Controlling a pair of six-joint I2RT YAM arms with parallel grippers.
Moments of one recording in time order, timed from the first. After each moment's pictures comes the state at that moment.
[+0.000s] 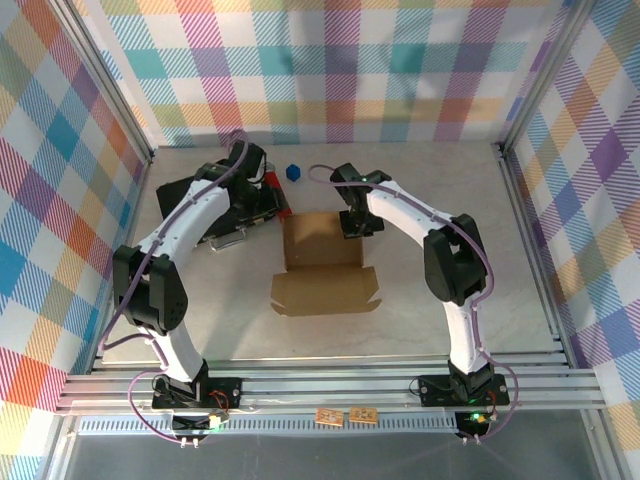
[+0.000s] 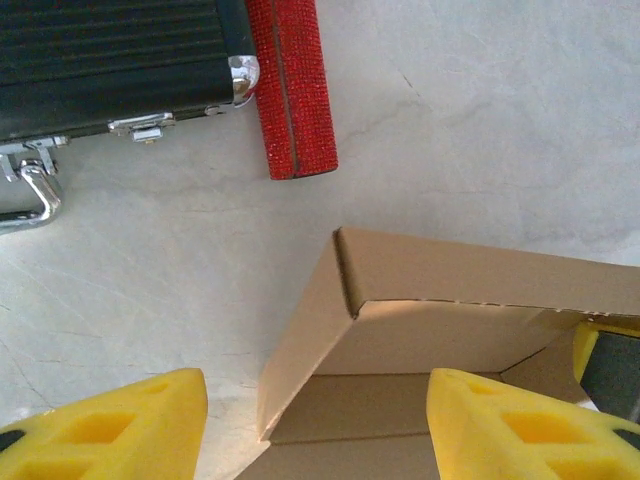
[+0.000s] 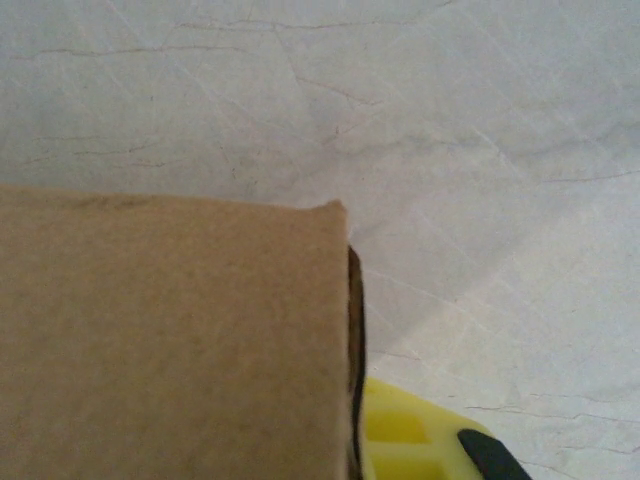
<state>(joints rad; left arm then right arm) -0.33 1.76 1.59 -0.95 0.14 -0.61 0.58 2.09 1.76 -1.05 0.14 0.40</state>
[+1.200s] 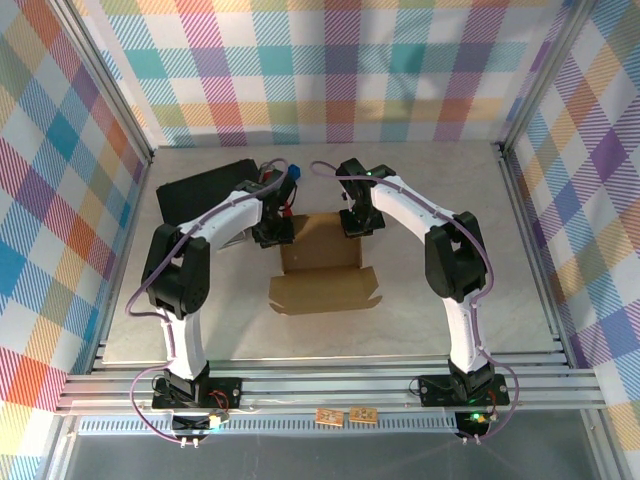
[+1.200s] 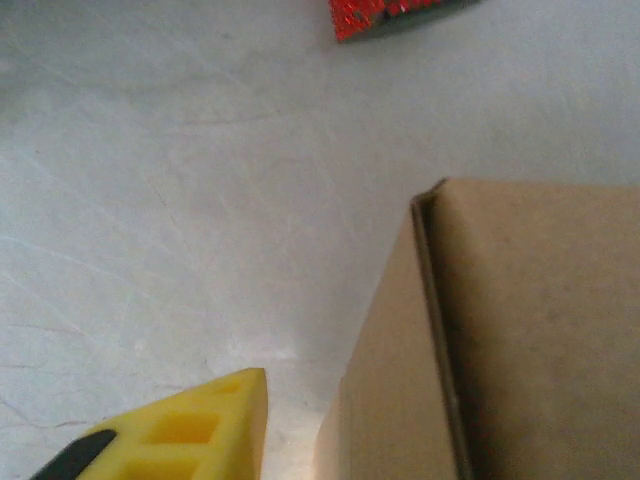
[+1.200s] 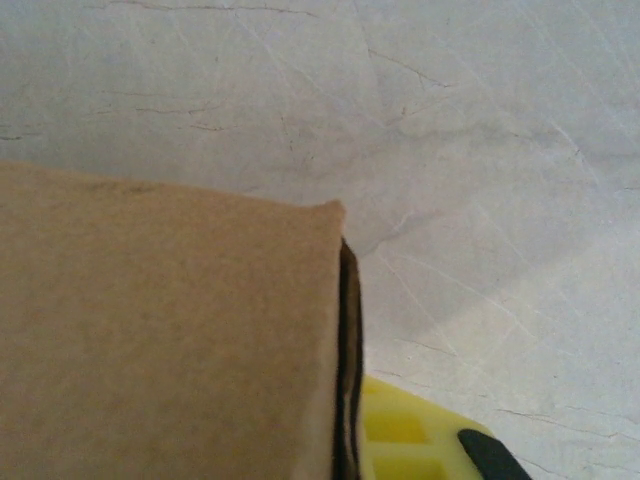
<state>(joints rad) -0.44 1.94 1.51 -0.92 -0.02 -0.56 0.55 2.12 1.81 -1.09 -0.01 0.30</state>
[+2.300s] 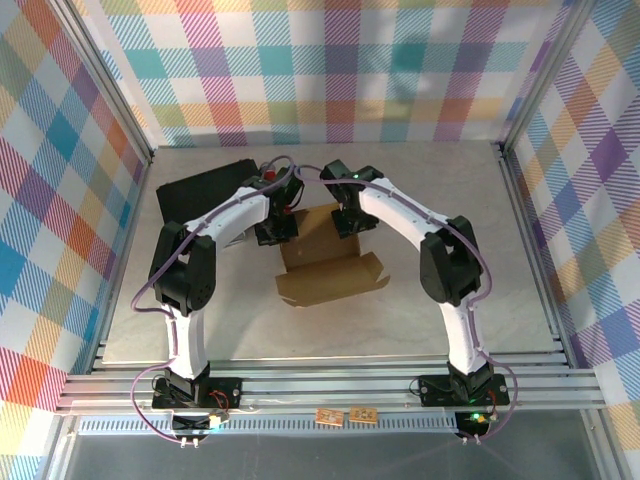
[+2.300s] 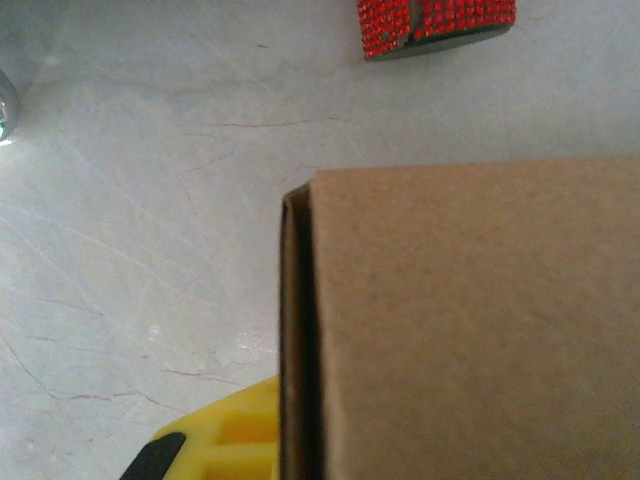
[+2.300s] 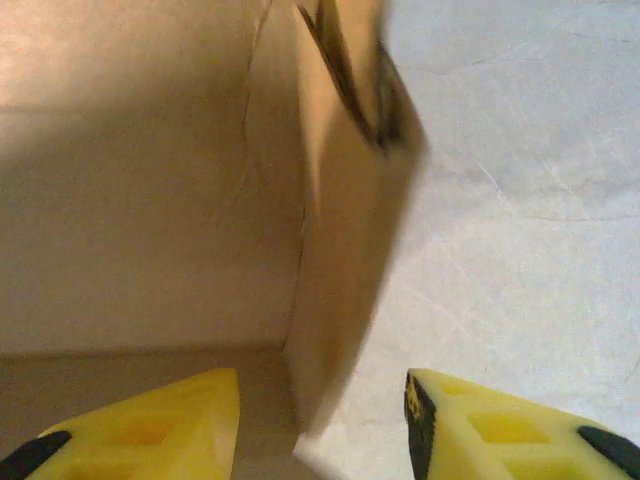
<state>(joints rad) -0.46 1.98 1.59 -1.01 -0.09 -0.67 0.62 2.09 1.88 -1.14 0.18 0.30</state>
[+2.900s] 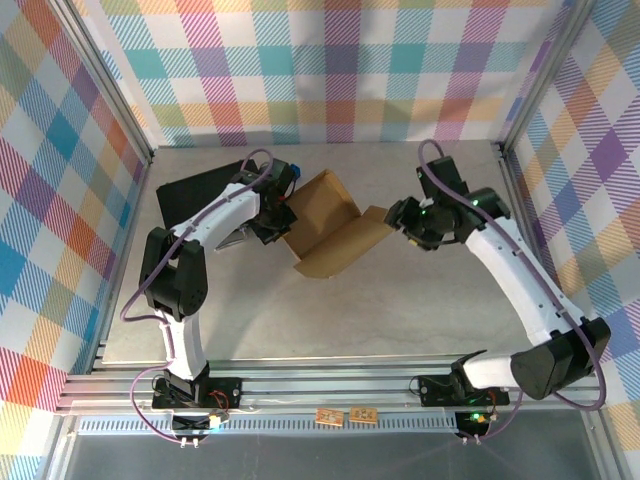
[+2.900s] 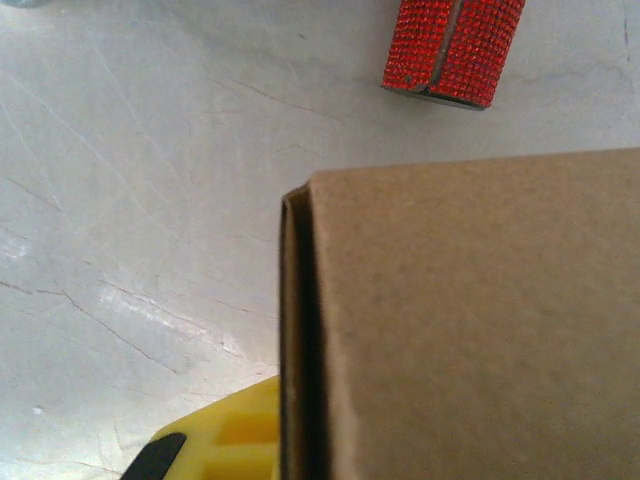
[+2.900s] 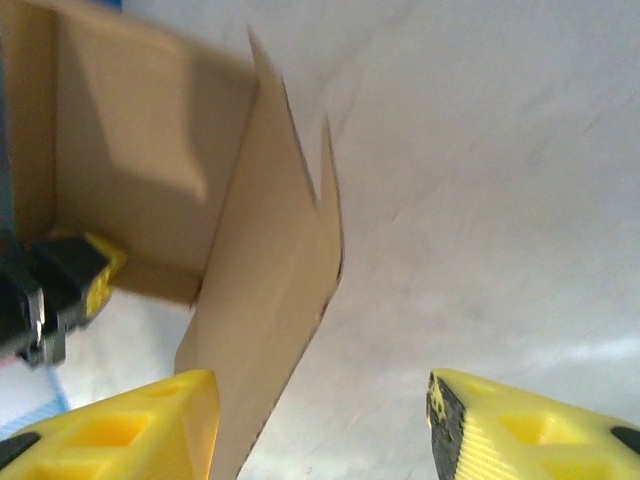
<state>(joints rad) -0.44 1.91 1.61 -1.02 0.01 -1.05 0.44 1.33 1.39 -1.08 -0.17 0.93</state>
